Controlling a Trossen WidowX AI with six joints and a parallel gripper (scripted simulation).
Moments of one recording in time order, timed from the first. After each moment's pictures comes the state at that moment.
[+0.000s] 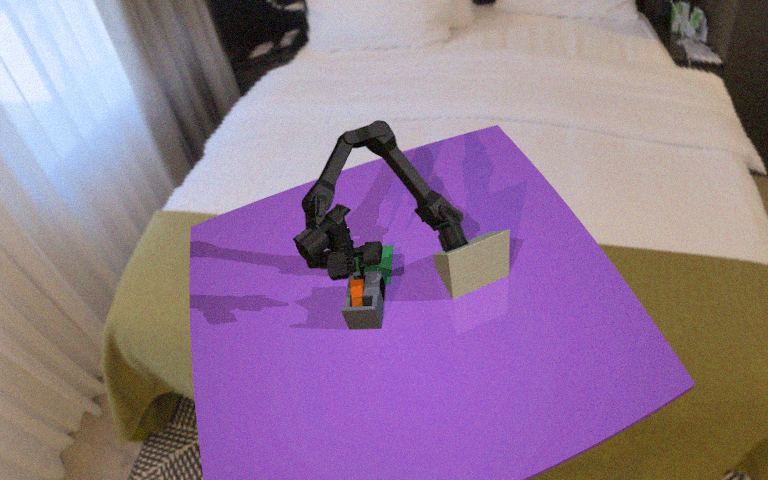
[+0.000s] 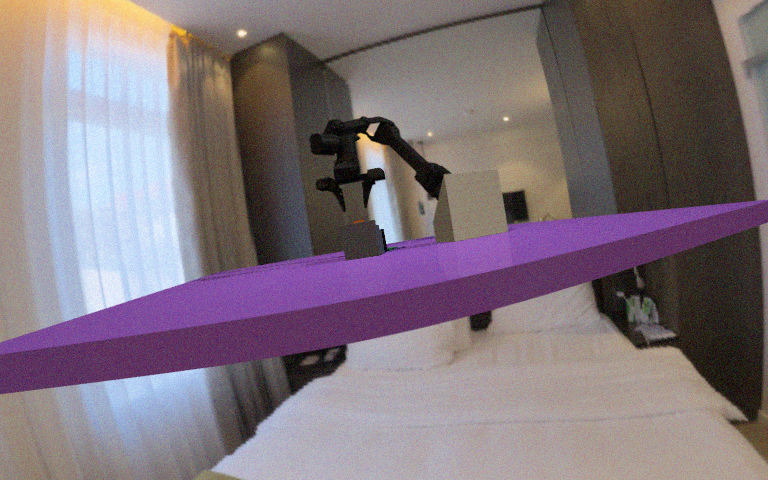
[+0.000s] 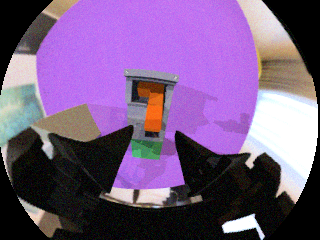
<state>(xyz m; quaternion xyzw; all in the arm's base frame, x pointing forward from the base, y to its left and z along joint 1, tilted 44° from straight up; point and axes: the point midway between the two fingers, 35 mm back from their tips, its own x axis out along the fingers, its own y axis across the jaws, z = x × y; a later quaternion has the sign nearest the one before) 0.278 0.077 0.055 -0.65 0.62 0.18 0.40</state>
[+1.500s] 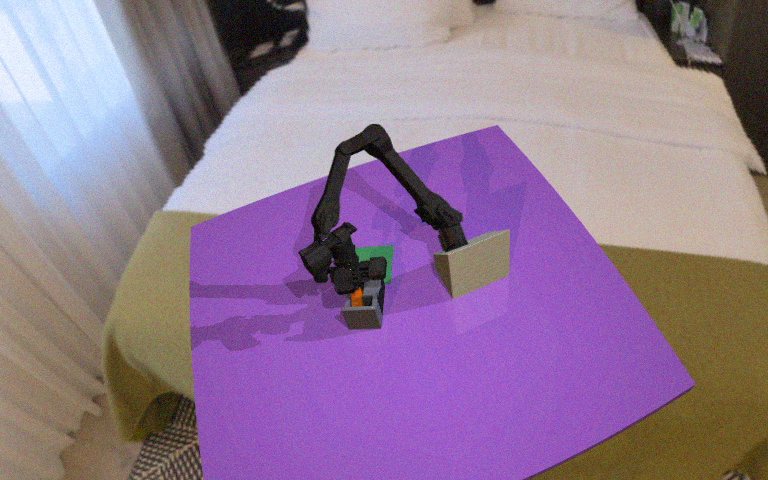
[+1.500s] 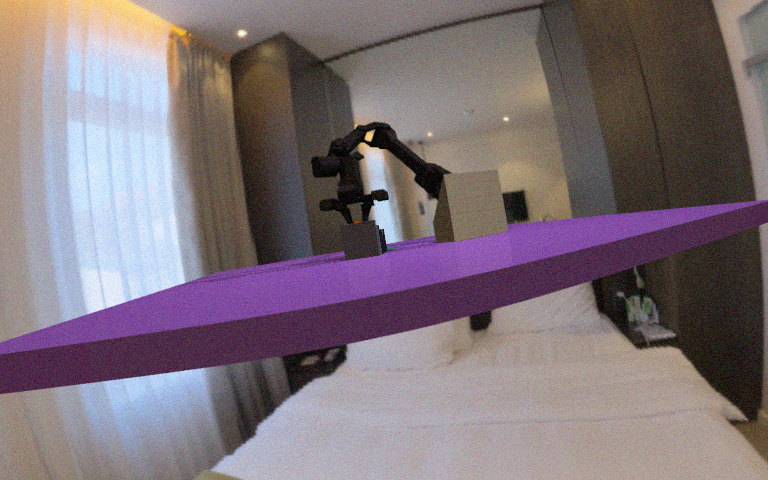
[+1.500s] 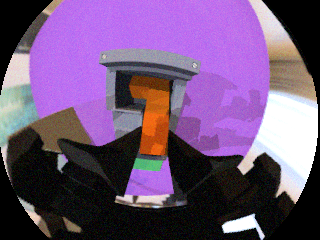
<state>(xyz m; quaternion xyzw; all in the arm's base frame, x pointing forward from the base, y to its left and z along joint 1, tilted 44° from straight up) 0.287 0.036 0.014 -0.65 0.62 0.18 0.39</state>
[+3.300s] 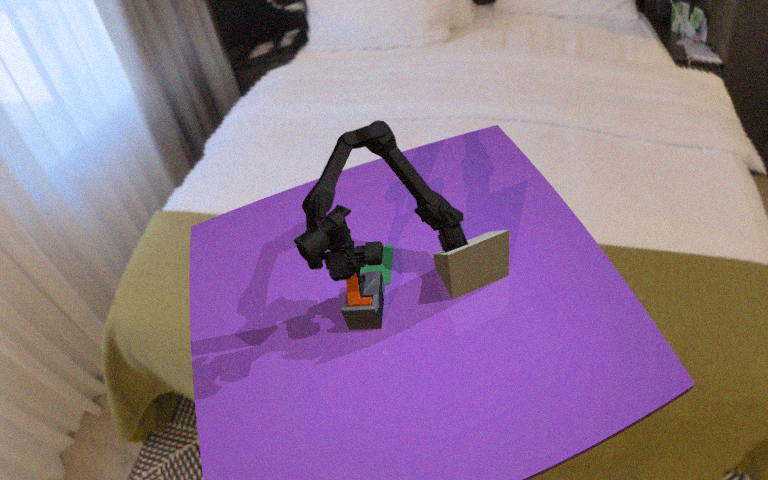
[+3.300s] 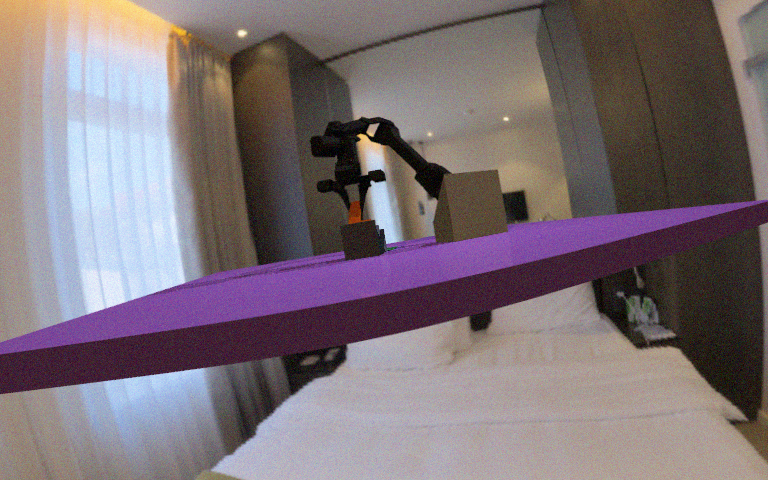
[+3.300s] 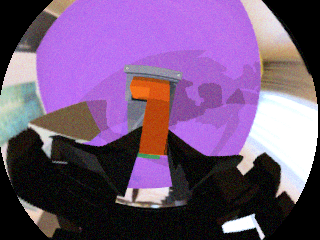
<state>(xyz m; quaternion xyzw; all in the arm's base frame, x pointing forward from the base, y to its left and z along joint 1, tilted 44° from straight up) 0.277 0.072 0.054 -0.65 0.62 0.18 0.39</state>
